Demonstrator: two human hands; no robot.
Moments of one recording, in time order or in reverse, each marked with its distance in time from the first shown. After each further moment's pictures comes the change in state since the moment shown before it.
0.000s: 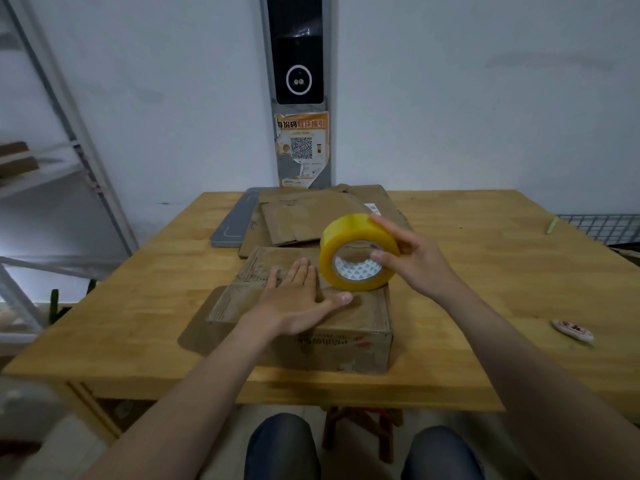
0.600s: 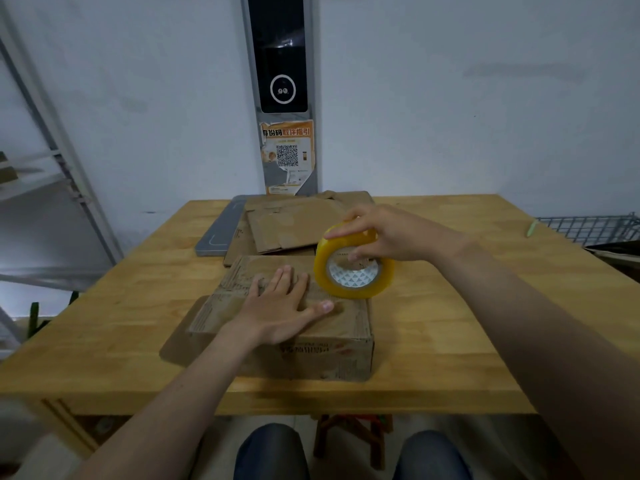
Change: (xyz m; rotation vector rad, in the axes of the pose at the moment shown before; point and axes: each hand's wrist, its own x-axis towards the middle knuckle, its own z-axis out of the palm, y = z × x) left_hand -0.001 0.003 -0.001 0.027 -0.012 0.003; right_hand 0.053 -0.057 -0.037 -0.686 -0.494 -0.135
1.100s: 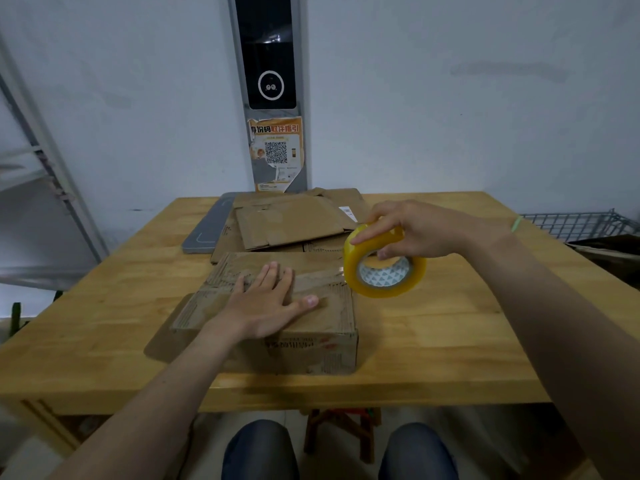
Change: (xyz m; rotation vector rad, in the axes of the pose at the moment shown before) left_hand 0.003 -0.001 0.001 0.000 0.003 -0.009; right_hand -0.045 0.021 -0.026 -0.044 -0.069 0.064
